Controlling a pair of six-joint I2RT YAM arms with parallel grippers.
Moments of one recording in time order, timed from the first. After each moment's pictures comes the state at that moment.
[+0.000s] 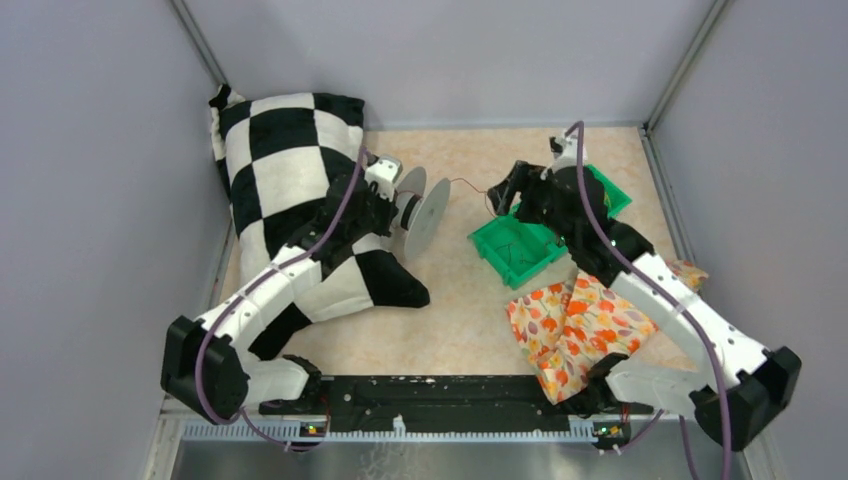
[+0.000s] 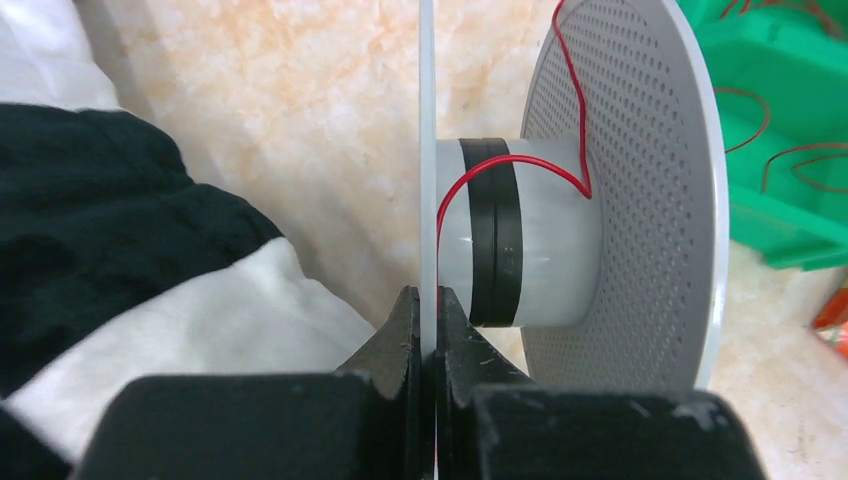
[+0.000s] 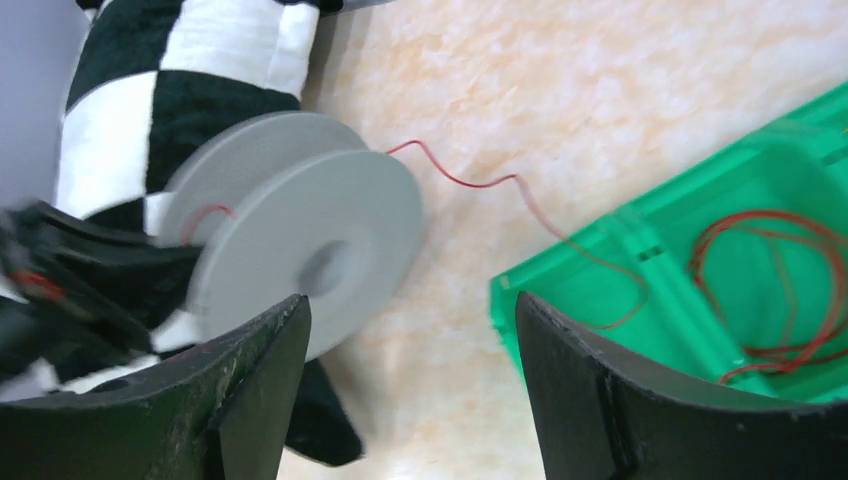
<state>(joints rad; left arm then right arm) -0.50 1.27 0.93 -0.11 0.02 0.00 0.61 1.16 1.16 -0.40 0.19 0.62</state>
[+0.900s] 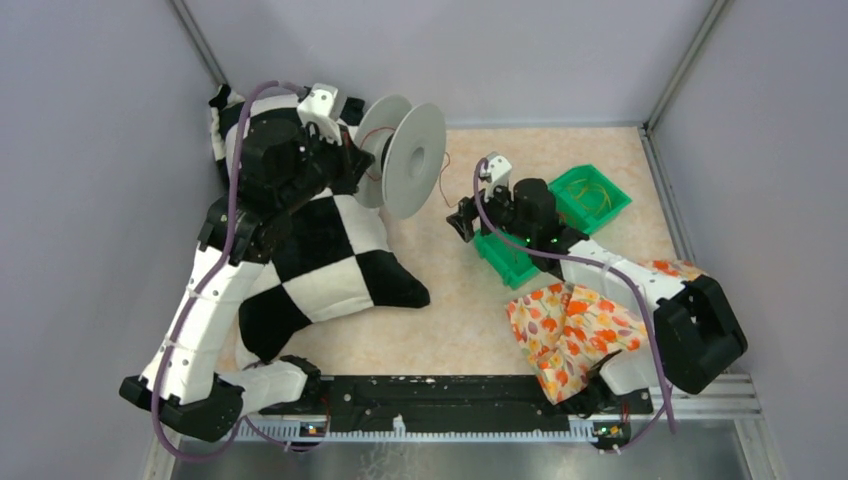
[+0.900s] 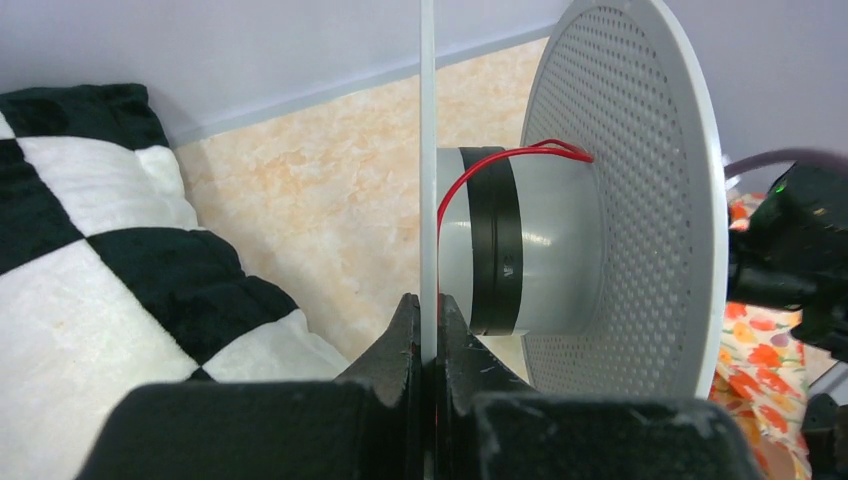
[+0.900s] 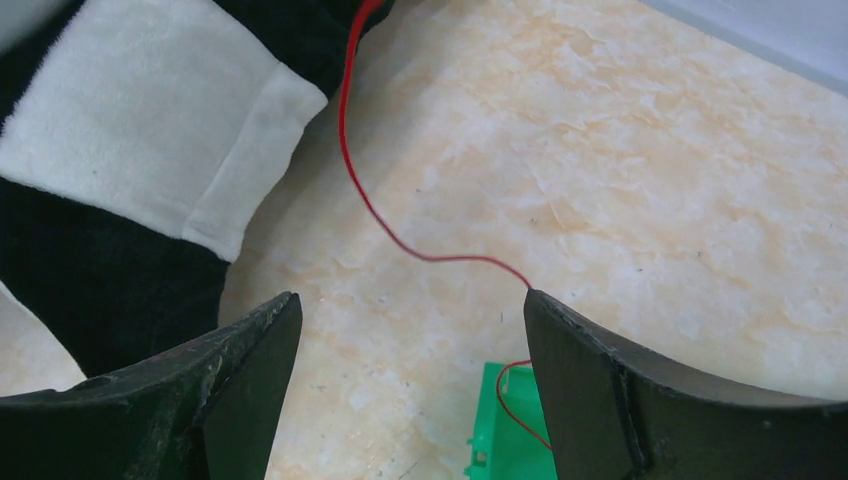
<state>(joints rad) -0.45 1.17 1.58 -0.66 0.12 -0.14 0.61 1.38 0.88 0.24 -0.19 0.04</state>
